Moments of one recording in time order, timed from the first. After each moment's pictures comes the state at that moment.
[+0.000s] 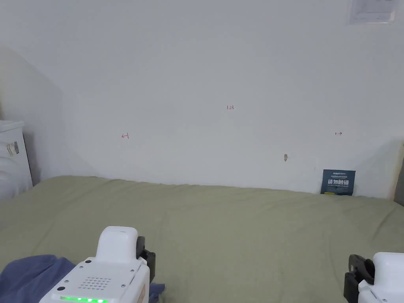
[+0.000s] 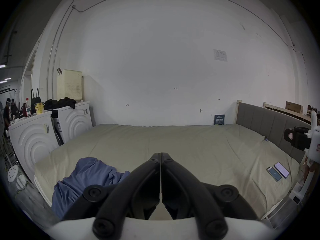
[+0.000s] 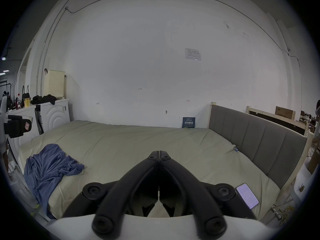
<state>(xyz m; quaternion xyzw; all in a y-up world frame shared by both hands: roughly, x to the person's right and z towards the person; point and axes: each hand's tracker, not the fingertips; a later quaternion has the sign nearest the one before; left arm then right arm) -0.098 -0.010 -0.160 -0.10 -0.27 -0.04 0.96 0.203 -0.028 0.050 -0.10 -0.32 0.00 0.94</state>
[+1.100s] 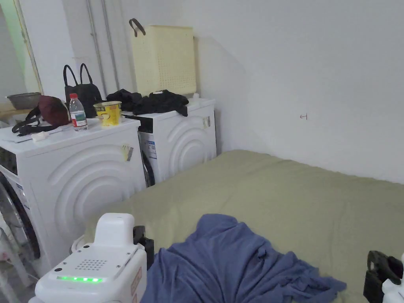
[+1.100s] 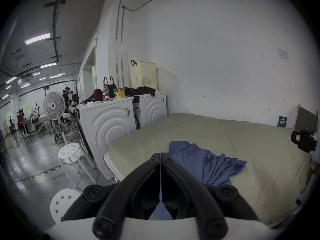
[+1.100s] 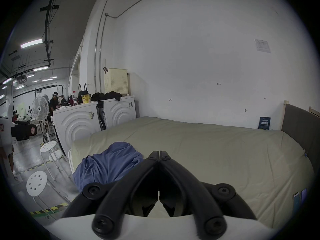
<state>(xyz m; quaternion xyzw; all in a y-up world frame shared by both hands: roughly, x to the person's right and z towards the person) -0.354 -0.003 -0.149 -0.13 0.02 -0.02 0.99 0.027 -0.045 -0.114 -0.11 -0.03 -0.03 0.99</state>
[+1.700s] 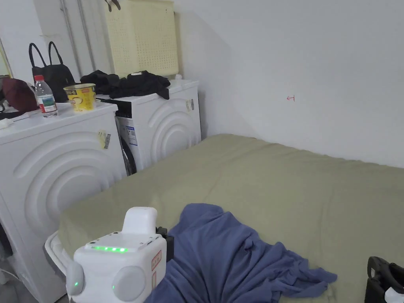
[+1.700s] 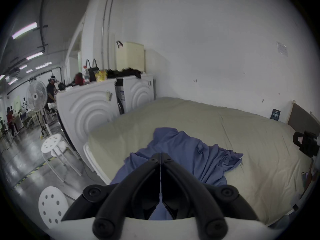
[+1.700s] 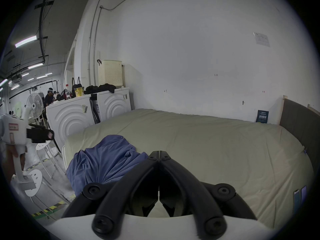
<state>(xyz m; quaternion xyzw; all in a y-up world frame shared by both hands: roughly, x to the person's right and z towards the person) -0.318 -0.053 -0.278 -0.26 -0.07 0.00 0.96 0.041 -0.069 -0.144 -0.14 -0.05 -0.03 0.99</state>
